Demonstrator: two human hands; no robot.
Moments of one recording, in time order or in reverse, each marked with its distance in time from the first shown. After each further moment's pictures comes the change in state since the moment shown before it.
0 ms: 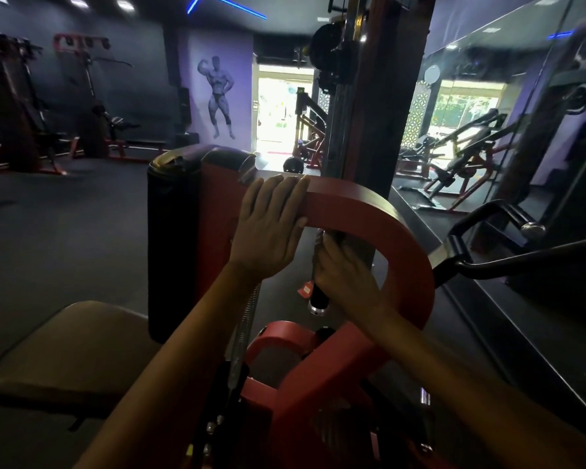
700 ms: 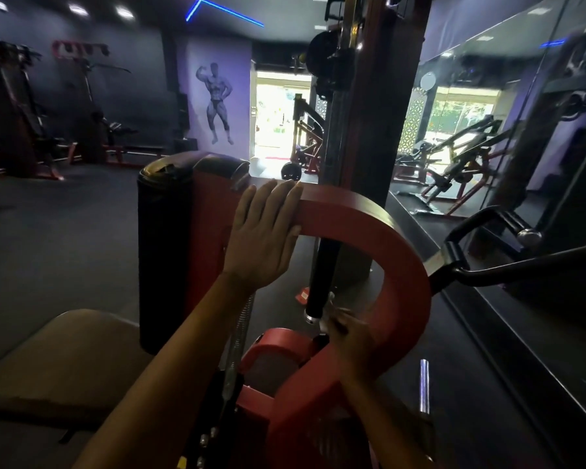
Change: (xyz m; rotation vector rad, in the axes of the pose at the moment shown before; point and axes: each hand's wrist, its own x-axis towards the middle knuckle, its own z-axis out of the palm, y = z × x) left_hand 0.001 0.002 0.001 0.023 -0.012 -0.019; right_hand -0.066 -0.058 0.018 1.321 -0.117 1.285
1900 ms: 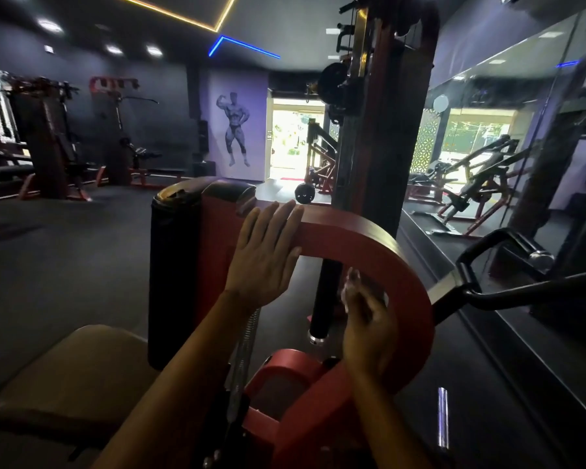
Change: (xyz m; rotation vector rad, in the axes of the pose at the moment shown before) left_hand 0.000 0.000 -0.004 0.005 -0.027 0.009; right_hand 0.012 -0.071 -0.009 0.393 0.337 -0.204
